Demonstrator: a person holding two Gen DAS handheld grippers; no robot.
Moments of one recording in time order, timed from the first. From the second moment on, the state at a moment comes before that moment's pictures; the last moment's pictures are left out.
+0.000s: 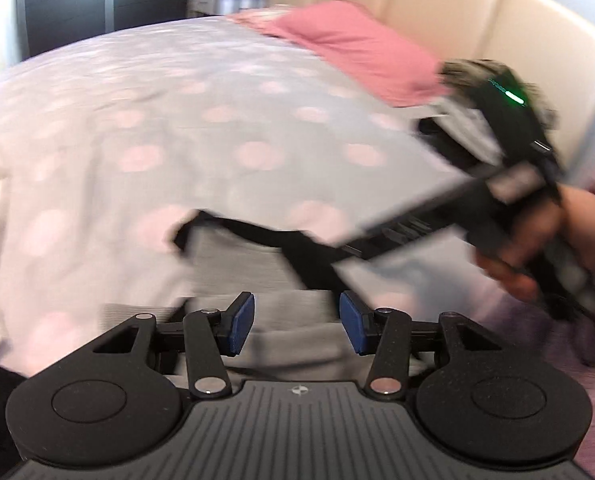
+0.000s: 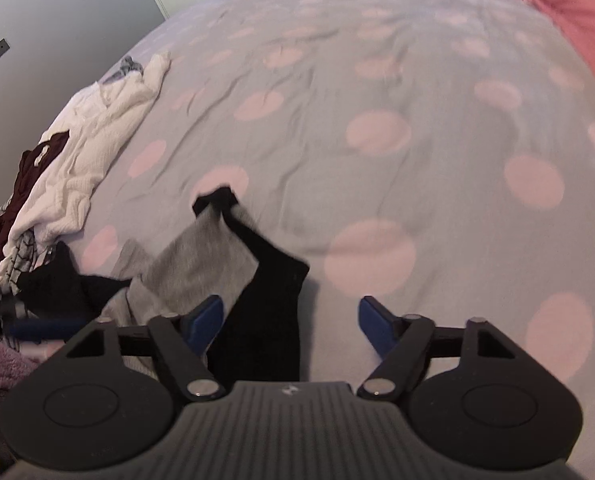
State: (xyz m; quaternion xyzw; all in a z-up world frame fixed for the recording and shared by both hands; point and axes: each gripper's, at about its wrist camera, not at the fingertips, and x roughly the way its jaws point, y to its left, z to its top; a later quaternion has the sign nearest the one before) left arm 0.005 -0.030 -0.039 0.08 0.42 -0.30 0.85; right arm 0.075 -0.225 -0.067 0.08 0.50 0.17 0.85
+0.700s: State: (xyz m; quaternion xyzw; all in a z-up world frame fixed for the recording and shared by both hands) left arm 0.053 0.007 -0.097 0.14 0.47 -0.22 0.84; right arm 0.057 -0.293 -0.053 0.10 0.48 0.07 0.87
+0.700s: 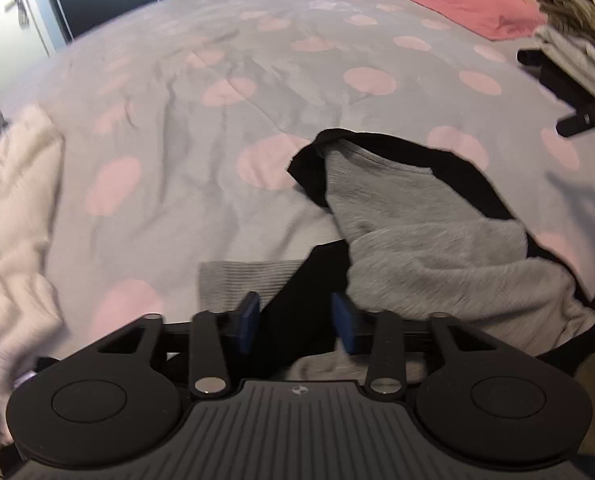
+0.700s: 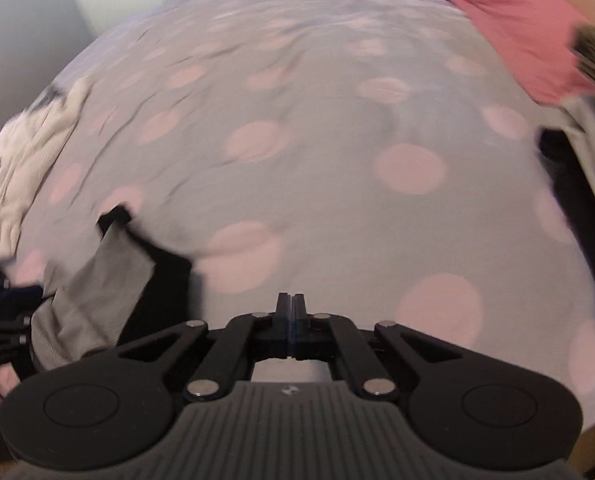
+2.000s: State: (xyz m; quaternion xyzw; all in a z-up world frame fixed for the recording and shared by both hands) left arm 0.045 0.060 0.008 0.01 0.33 -0.11 0.94; right arm 0.042 -0.320 0.004 0.16 0.39 0.12 0.90
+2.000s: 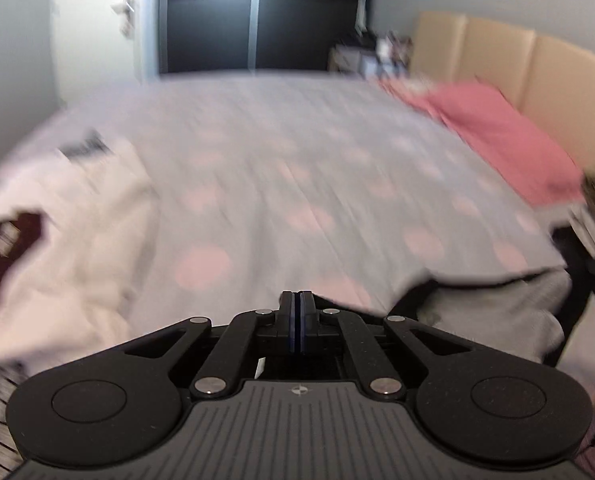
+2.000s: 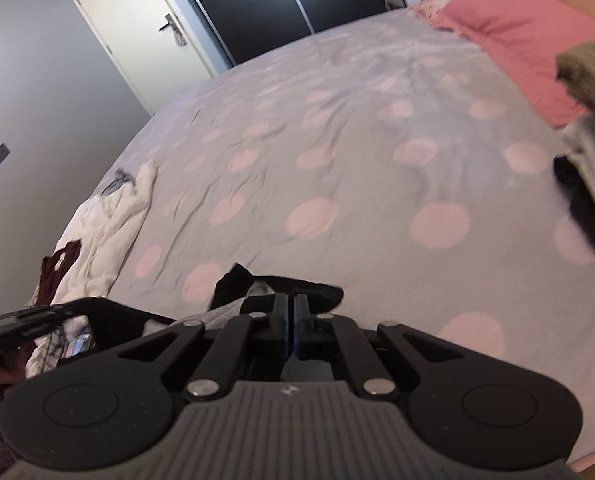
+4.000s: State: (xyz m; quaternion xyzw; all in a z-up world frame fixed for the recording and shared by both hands) left arm 0.089 0.028 -0.034 0.09 0.42 -0.29 0.85; right arm 0.063 -0.332 -0.072 0.05 0.53 0.13 0.84
